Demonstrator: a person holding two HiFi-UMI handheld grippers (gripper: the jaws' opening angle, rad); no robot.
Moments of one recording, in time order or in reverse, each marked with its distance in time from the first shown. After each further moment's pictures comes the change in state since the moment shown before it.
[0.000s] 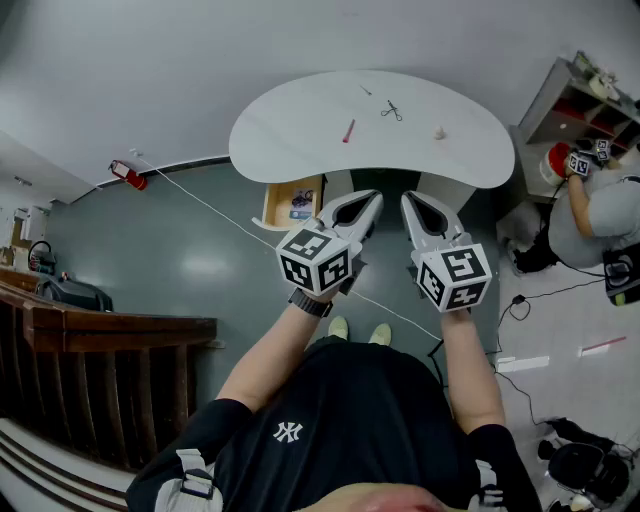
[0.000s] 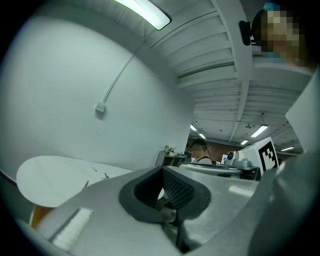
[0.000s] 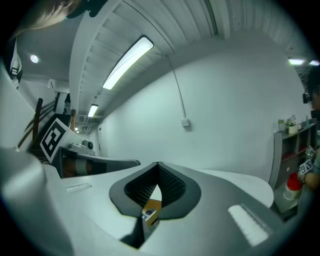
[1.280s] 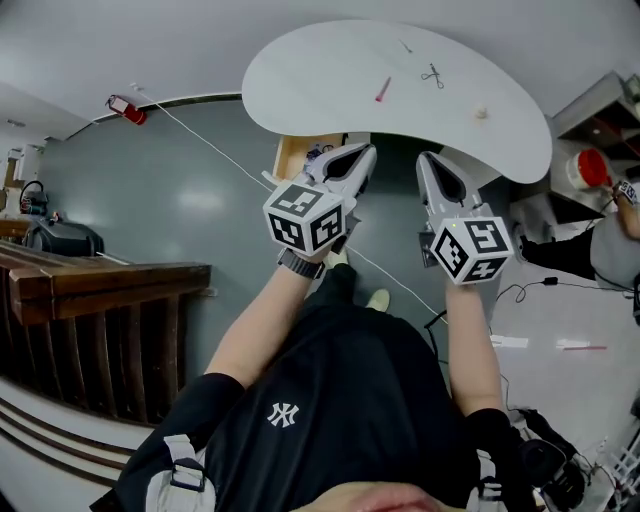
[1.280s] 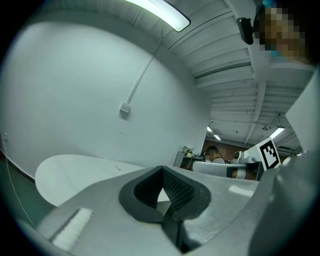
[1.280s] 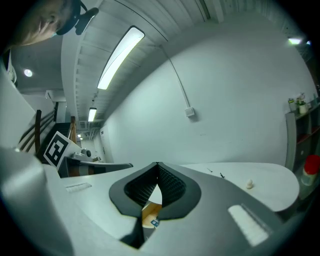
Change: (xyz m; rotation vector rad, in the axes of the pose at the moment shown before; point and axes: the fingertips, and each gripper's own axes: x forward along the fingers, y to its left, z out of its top) left arm -0.022 0.135 0.000 -0.051 -0.004 0.148; right arm 0.105 0.009 -0.015 0.104 0.032 0.060
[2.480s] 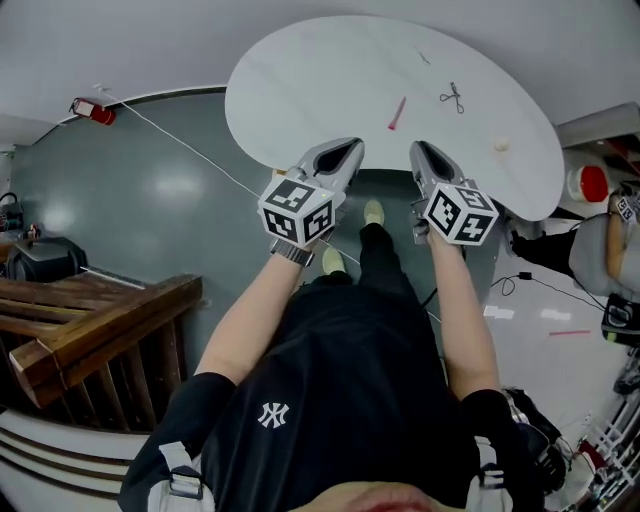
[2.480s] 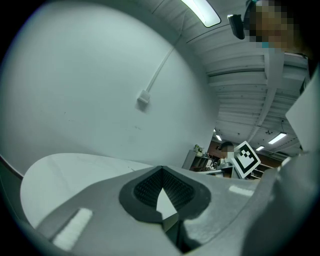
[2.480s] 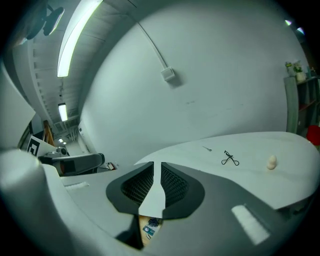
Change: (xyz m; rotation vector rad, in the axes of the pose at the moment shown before) left arm 0.097 0.218 0.004 -0.050 0.039 -0.037; right arm 0.245 -0.101 -0.065 0.204 0.205 -0.141
